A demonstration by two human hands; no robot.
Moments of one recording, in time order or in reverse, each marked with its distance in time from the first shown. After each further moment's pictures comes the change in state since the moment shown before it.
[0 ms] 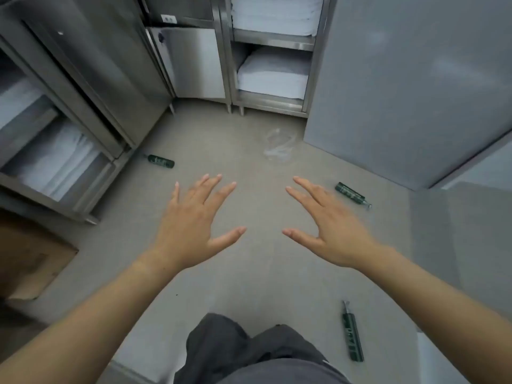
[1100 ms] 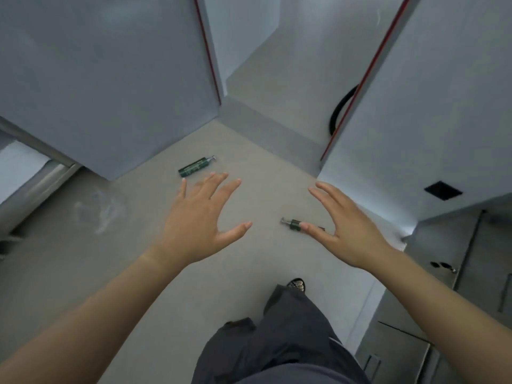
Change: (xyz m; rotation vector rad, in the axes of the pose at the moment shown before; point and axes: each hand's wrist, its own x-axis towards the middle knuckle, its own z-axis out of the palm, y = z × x) left_hand 0.191 0.192 0.064 0.061 -0.319 1.207; right_hand -0.158 0.015 0.048 0.281 0.503 1.321
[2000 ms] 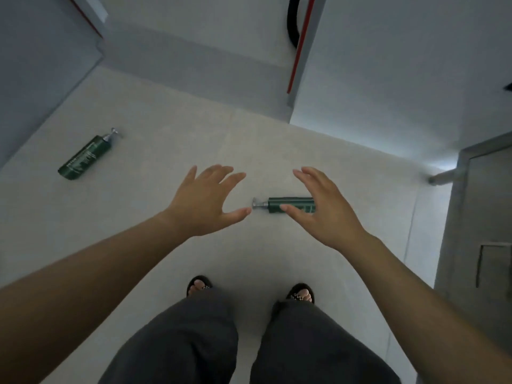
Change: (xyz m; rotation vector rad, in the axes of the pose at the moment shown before) left_hand 0.308 -0.043 0.447 0.113 -0.316 0.370; right_hand 0.207 0.310 0.302 0.202 0.078 0.383
